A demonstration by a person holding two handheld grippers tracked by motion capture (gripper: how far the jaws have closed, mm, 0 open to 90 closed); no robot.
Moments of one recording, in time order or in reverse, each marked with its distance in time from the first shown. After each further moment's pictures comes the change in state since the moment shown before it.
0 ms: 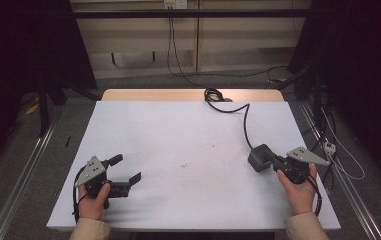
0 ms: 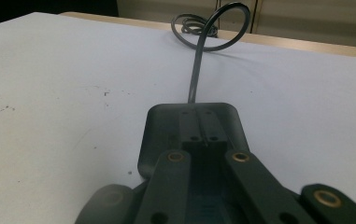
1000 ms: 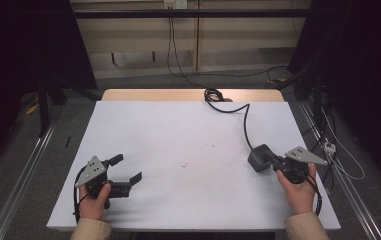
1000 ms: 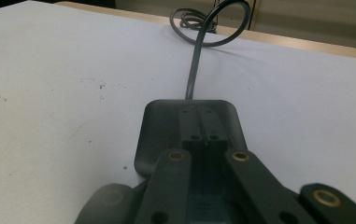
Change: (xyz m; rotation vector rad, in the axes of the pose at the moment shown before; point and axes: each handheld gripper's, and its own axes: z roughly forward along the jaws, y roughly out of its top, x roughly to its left) left arm -0.002 0.001 0.001 -0.007 0.000 0.002; right arm 0.001 0.000 0.001 0.022 -0.013 -0.033
